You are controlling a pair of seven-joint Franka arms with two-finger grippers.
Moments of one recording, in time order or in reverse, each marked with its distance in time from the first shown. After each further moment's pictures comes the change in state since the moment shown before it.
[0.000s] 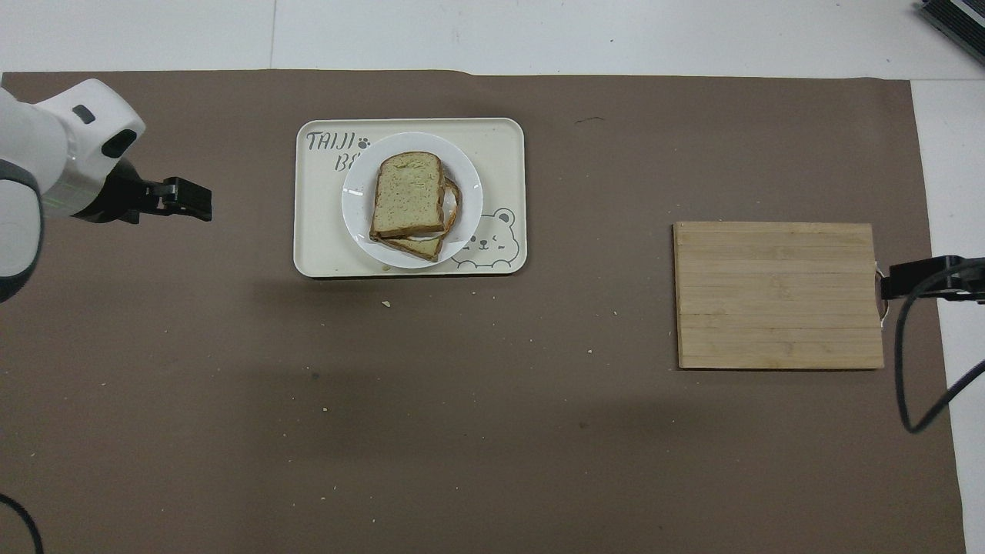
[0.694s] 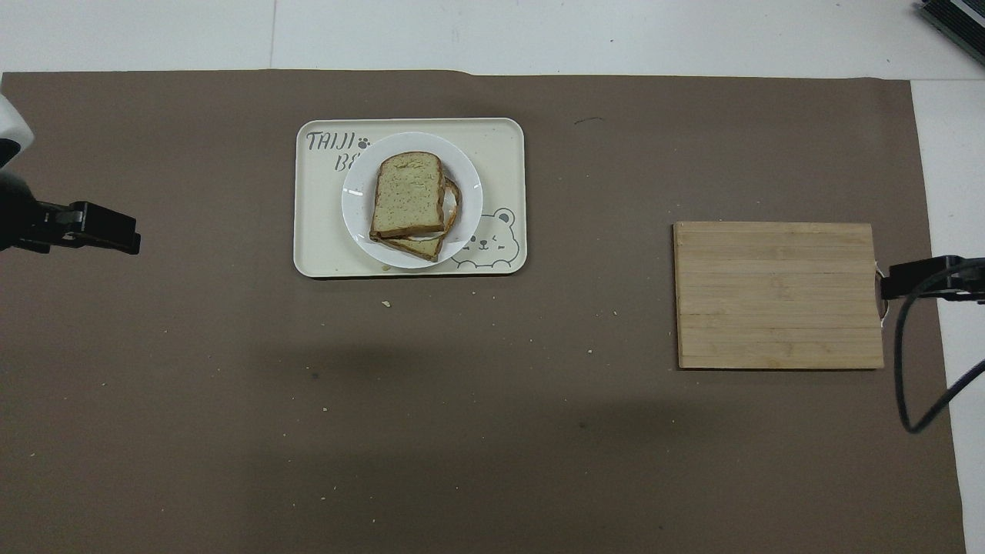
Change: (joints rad) left arm 0.002 -0.136 0.000 0.088 0.028 -0.264 0.066; right arm 0.000 0.000 0.000 0.000 0.000 0.000 0.000
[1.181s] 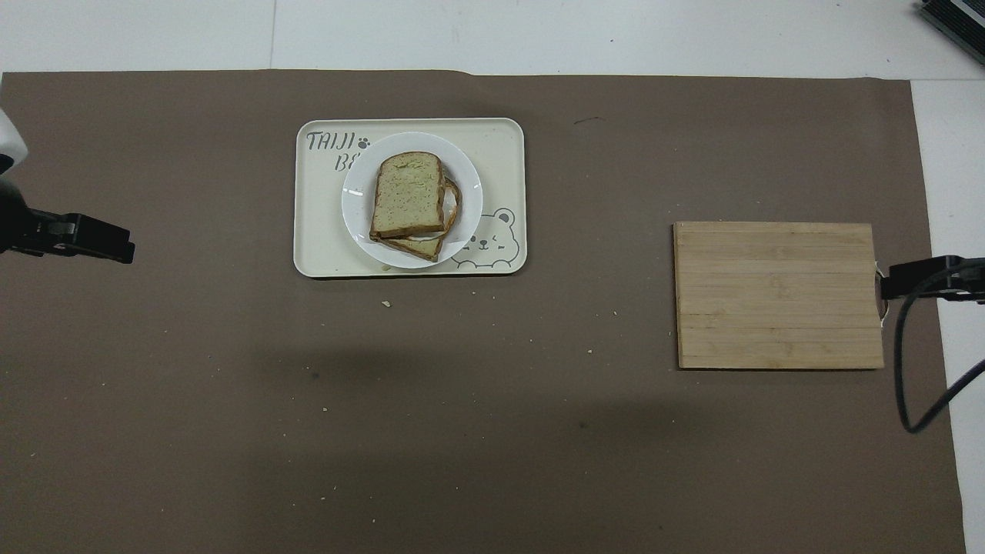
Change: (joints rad) left arm 0.008 0.000 0.004 -0.006 0.001 -0.010 0.047; right arm 0.000 0.000 0.000 0.000 0.000 0.000 0.000
